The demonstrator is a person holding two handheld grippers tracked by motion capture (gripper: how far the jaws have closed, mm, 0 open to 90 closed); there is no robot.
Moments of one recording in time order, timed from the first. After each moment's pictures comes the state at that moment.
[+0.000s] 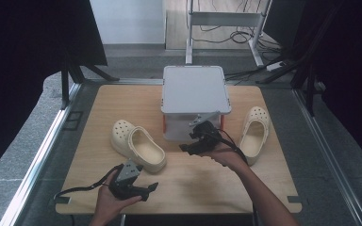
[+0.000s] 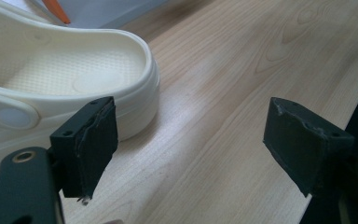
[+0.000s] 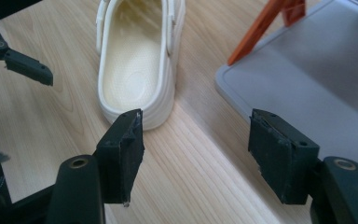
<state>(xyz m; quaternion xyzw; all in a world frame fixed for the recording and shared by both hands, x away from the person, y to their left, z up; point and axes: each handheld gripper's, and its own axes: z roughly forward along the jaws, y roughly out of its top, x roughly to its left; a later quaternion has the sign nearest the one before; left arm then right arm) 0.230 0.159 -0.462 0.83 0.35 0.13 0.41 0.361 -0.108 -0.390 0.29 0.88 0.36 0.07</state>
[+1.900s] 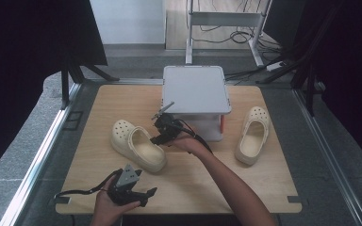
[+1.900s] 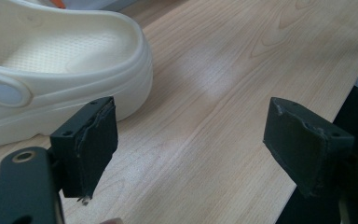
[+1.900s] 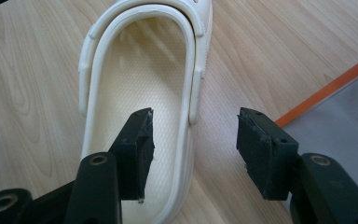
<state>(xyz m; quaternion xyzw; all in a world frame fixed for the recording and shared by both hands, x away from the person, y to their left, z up) 0.218 0.160 -0.464 0.84 0.35 0.13 0.39 0.411 0.000 -0.419 0.26 0.91 0.32 0.05</state>
